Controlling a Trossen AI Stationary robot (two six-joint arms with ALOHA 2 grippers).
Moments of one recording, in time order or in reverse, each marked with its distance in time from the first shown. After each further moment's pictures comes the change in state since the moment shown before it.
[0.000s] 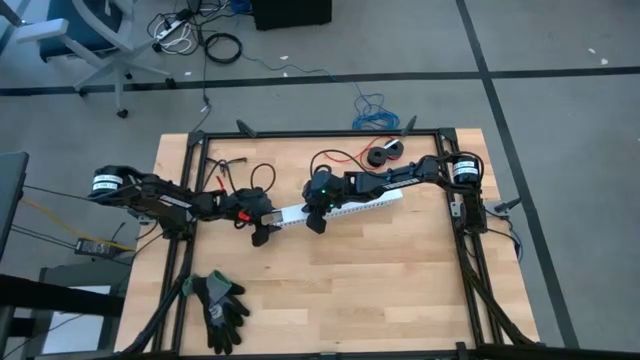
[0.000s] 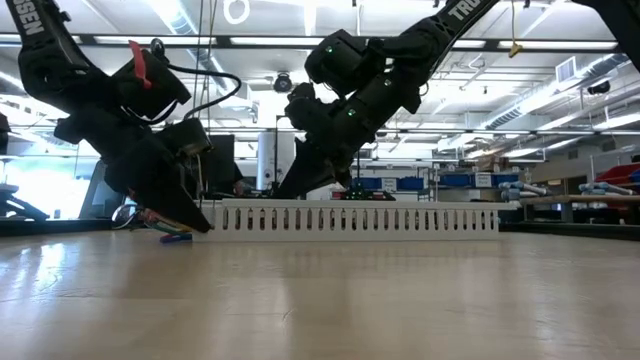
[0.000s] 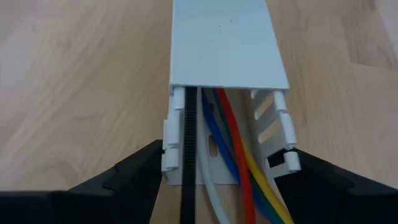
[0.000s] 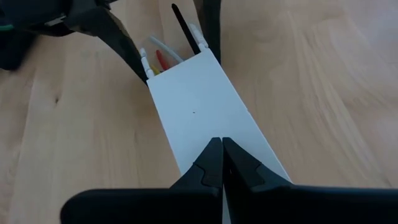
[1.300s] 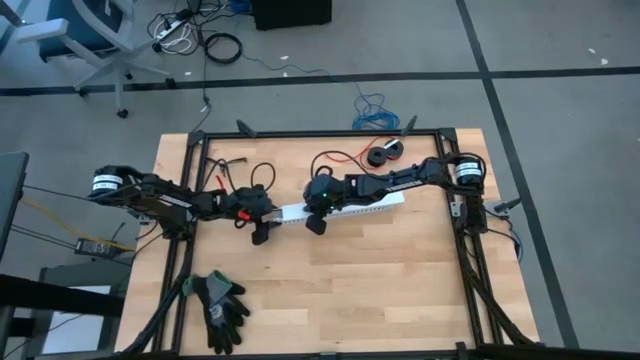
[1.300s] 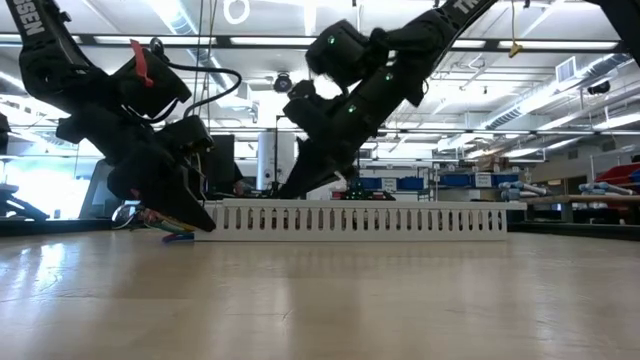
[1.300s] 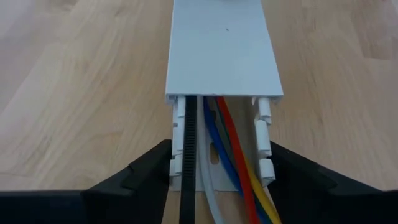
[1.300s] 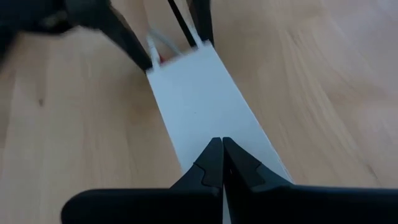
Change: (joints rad) left arm 0.011 -0.001 0.000 0.017 -0.036 0.107; right arm 0.034 -0.024 -0.005 0.006 0.081 0.040
